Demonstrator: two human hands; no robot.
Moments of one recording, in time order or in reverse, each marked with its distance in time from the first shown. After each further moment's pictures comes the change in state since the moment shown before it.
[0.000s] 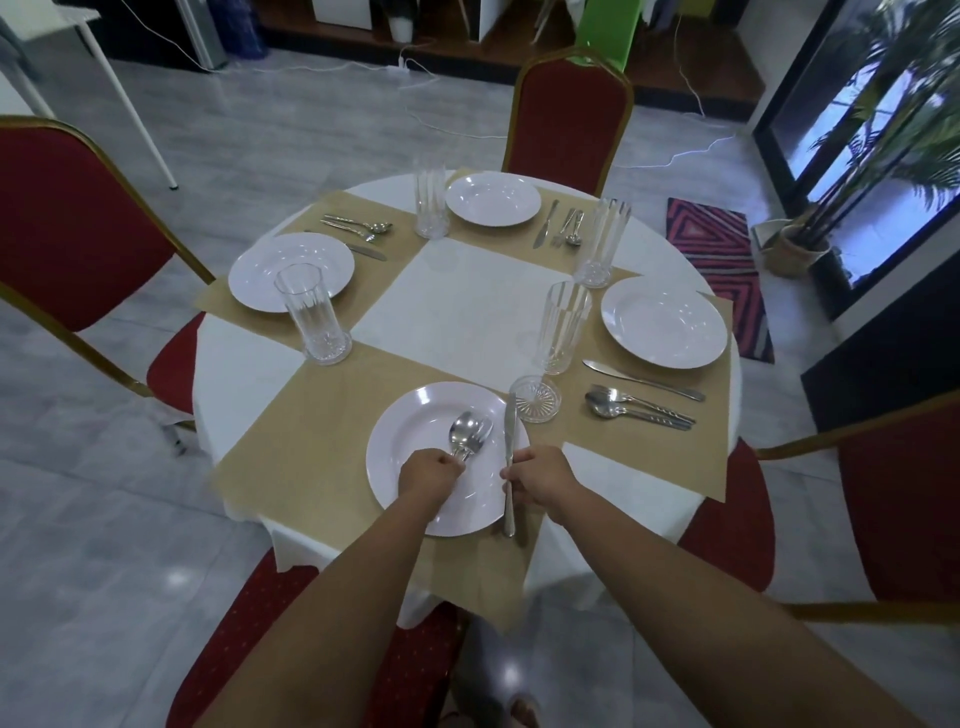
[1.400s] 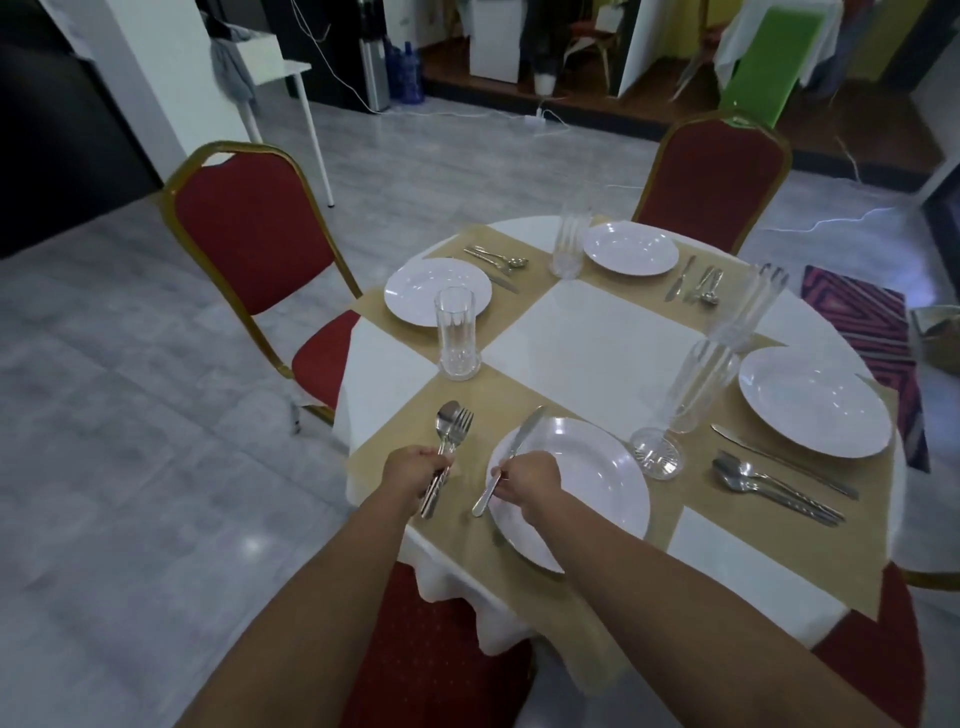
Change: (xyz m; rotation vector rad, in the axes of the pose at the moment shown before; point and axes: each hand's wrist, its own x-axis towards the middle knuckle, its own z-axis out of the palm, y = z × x) left_hand 0.008 -0.056 -0.153 -0.525 0.205 -0.121; right_hand -0.003 -0.065 0.157 0.162 -0.071 0.048
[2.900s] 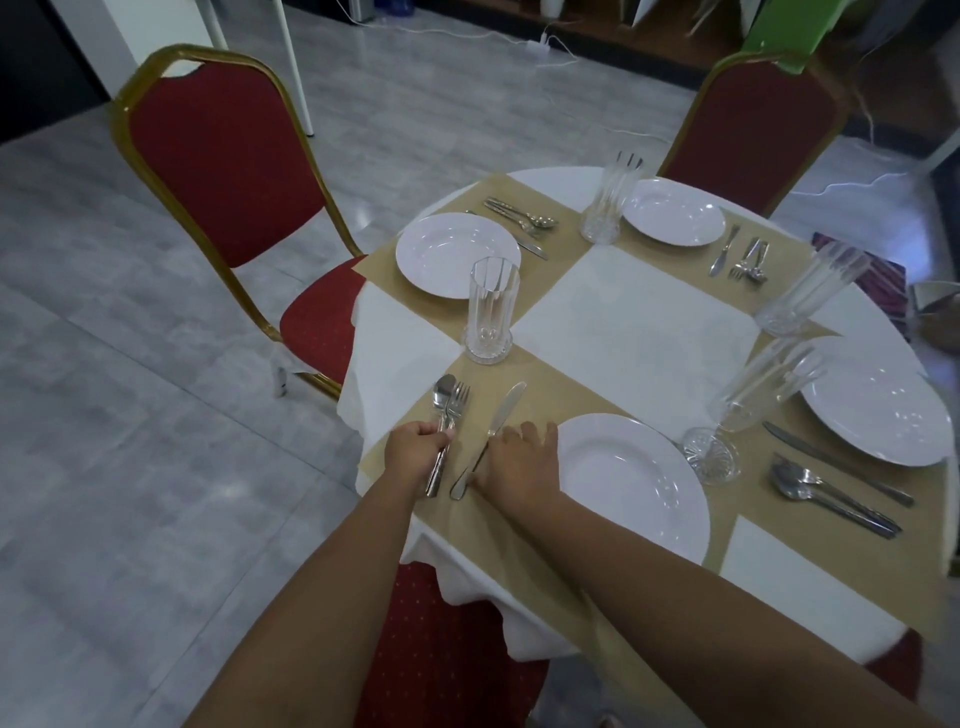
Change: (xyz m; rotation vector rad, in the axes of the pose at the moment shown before) left_hand 0.087 -0.015 -0.033 -0.006 0.038 -0.005; right_hand 0.038 0.010 0.072 -1.581 0.115 -0.714
